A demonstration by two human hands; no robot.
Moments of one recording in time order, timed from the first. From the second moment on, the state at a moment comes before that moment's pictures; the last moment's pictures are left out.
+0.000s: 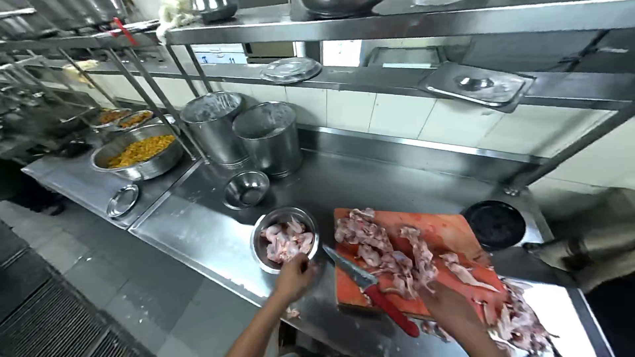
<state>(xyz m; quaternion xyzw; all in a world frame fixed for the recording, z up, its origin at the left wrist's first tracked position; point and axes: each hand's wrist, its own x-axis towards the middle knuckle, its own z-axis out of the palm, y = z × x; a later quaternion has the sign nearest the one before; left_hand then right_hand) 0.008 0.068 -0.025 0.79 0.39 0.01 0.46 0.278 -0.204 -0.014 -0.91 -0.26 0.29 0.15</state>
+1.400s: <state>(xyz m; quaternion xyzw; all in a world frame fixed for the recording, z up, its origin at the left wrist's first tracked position) -0.021 0.112 0.005 0.52 0.22 0.12 0.82 0.057 -0.040 0.006 -0.73 -0.24 0.22 0.61</state>
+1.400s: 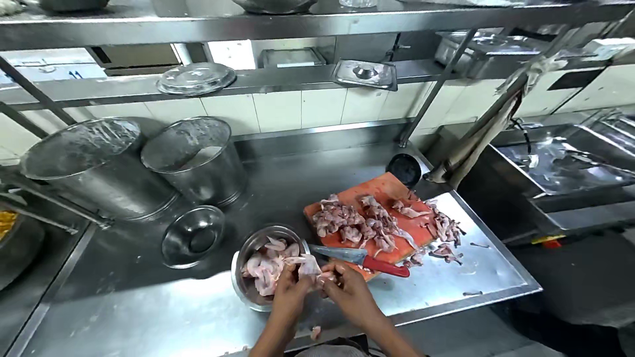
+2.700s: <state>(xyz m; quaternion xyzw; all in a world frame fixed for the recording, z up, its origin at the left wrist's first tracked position) 0.010 0.132 0.012 0.91 0.17 -0.03 0.38 0.048 -0.008 0.006 -0.90 -0.25 0.27 0.25</state>
